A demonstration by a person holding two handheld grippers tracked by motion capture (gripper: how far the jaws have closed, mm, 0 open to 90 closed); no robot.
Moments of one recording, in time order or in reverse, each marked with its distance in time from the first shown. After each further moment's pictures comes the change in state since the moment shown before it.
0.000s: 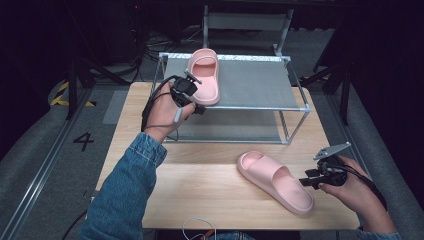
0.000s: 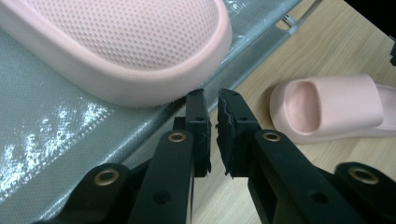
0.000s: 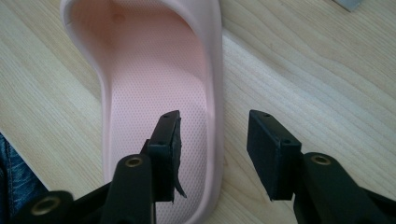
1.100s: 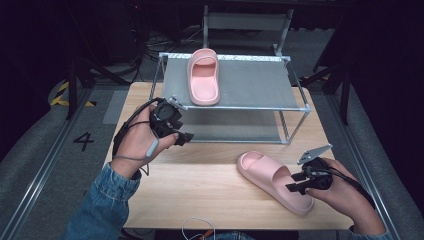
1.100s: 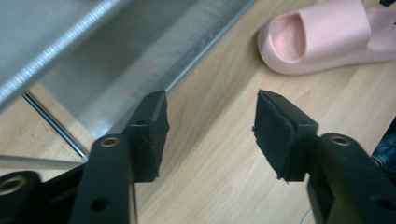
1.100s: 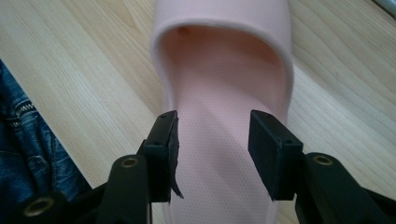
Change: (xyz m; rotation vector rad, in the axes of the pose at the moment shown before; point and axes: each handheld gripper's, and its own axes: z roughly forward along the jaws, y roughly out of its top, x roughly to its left) left arm -0.045 -0.071 -0.048 0.046 0.092 0.146; right arm 0.040 0.024 0.009 0.038 0.062 -0.094
